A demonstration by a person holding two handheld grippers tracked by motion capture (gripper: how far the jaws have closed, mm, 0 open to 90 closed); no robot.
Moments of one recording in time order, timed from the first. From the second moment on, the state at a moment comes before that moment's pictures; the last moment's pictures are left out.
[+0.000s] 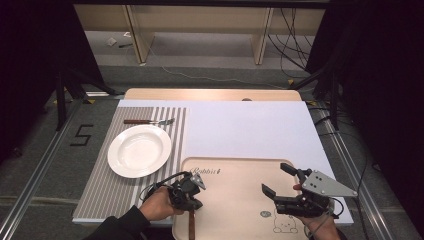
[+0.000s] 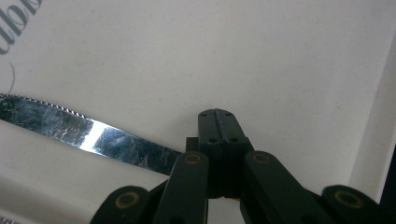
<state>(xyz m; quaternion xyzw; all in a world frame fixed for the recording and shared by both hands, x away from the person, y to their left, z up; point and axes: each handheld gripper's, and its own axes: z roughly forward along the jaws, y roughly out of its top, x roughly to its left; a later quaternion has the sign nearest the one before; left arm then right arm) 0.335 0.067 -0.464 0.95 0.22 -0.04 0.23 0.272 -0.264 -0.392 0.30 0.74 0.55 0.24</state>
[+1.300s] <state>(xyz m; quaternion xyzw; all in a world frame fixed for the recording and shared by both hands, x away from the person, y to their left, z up) 0.344 0.088 -0.462 0.95 0.24 -0.04 0.21 0.273 -0.264 -0.392 0.30 0.74 0.55 0.24</state>
